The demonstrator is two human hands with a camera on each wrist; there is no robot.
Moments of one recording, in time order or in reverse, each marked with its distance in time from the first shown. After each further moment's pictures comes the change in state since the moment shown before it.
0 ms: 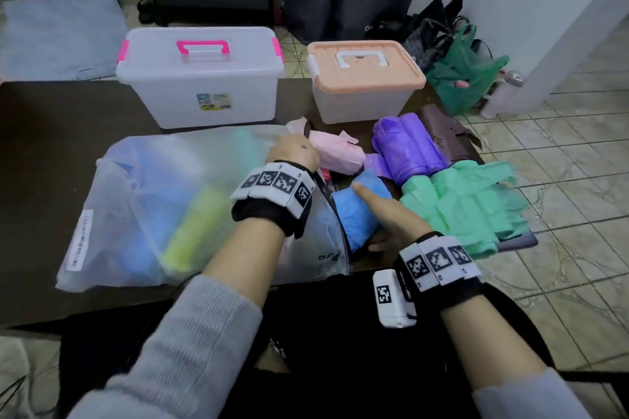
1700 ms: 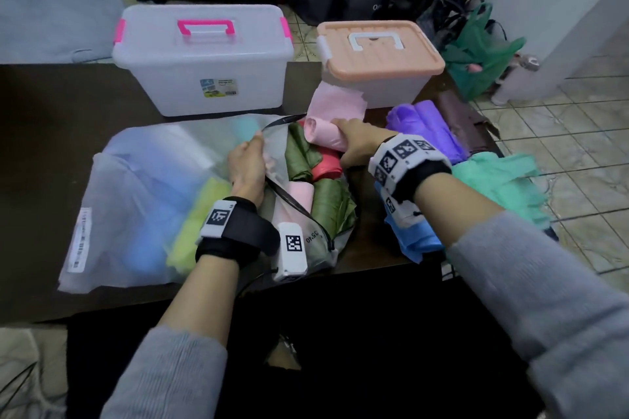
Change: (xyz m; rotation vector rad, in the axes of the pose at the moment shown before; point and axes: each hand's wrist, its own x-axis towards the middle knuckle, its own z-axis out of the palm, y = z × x) left_hand 0.030 -0.087 0.019 -1.258 0.254 -0.159; right_hand 0.033 -0.110 0.023 -1.145 -0.014 -0.603
